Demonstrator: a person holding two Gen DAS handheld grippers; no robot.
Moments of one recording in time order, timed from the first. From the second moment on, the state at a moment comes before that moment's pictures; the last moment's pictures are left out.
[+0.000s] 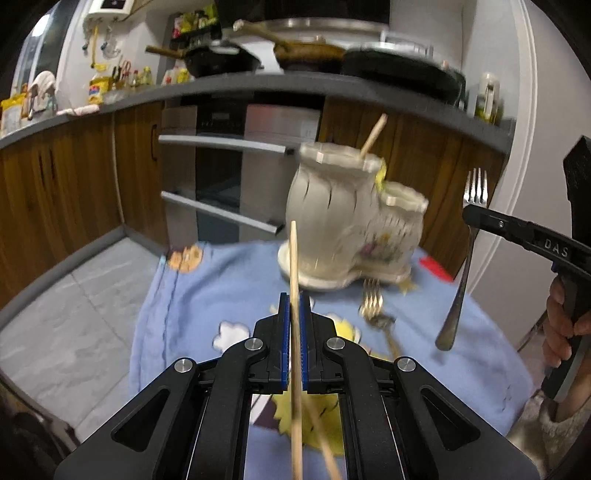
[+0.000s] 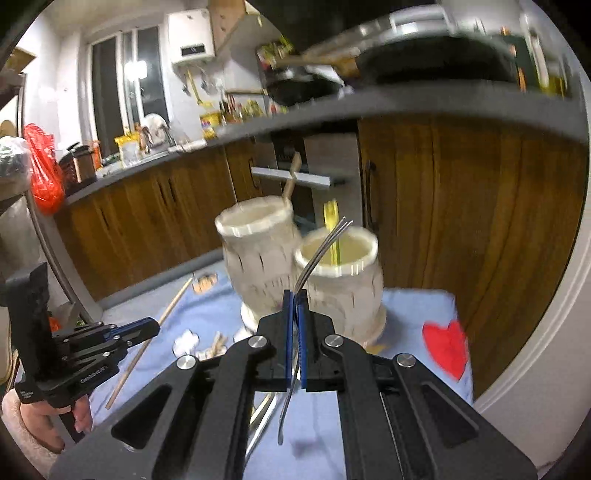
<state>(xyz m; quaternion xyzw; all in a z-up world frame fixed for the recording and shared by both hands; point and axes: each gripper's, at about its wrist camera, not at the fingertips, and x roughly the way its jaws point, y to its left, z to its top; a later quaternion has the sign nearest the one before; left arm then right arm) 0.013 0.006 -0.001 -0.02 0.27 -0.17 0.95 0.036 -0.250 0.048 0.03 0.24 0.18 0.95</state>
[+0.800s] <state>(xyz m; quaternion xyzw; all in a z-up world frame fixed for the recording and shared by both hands) 0.117 -0.038 0.110 -0.11 0.05 -0.22 0.97 0.105 -0.271 0.109 0.07 0.07 0.14 0.99</state>
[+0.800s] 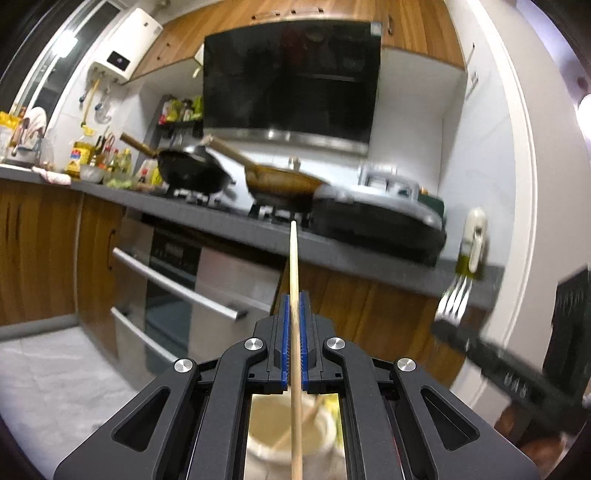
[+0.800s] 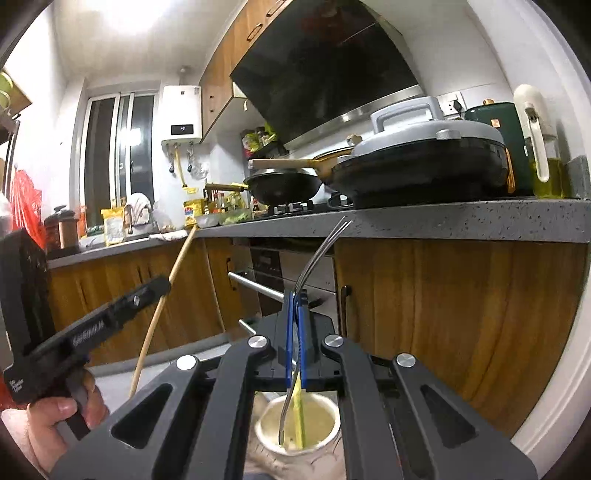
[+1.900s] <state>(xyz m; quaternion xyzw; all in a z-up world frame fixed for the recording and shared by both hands) 0.129 -0.044 0.054 -0.02 0.14 -0.18 0.97 0.161 -0.264 0.051 0.04 0.21 0.15 0.97</state>
